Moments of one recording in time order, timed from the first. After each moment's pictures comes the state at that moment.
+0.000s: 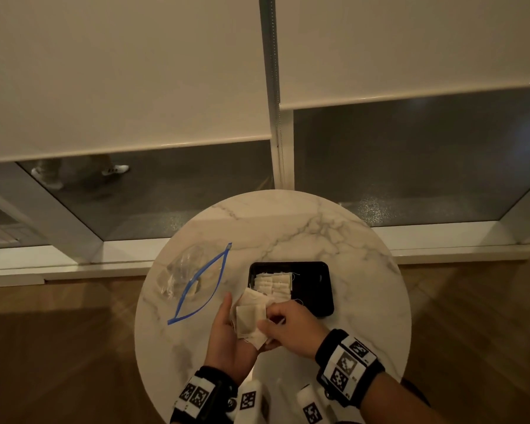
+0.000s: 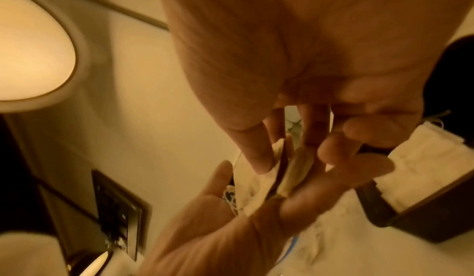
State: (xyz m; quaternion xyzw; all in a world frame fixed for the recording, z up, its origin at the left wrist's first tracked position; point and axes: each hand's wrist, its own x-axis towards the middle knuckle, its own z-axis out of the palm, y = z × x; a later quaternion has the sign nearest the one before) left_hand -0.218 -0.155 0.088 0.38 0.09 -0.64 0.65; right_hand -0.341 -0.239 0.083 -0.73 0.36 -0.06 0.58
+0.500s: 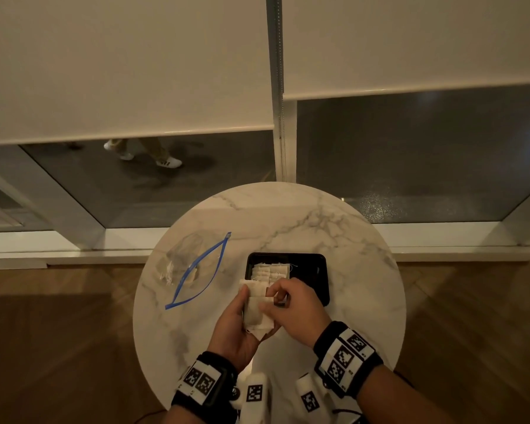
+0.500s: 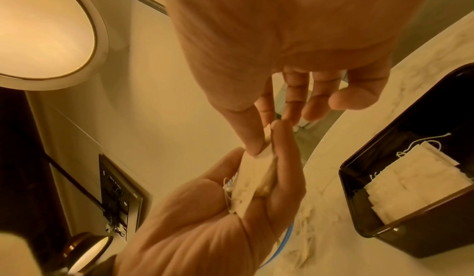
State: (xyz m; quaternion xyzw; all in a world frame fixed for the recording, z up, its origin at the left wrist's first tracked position) left_hand -0.235 -0.159 0.088 0.41 0.10 -0.63 0.64; right_hand -0.352 -0.242 0.086 -0.74 0.41 -0.18 0.50
